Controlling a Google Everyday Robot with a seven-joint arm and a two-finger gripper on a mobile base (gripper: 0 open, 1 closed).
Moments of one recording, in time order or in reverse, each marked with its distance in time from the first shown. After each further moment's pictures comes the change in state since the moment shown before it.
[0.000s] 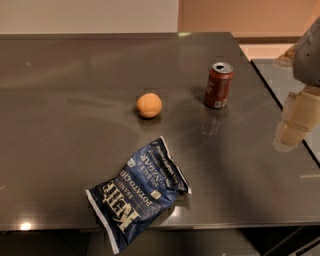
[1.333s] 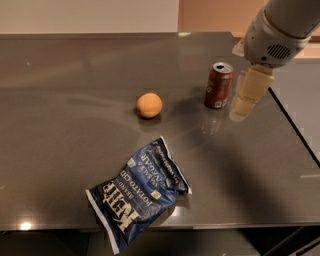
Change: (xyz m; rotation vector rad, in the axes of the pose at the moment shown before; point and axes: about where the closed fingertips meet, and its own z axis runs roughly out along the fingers) arm -0.061 -0.059 0.040 -0.020 -0.081 -0.045
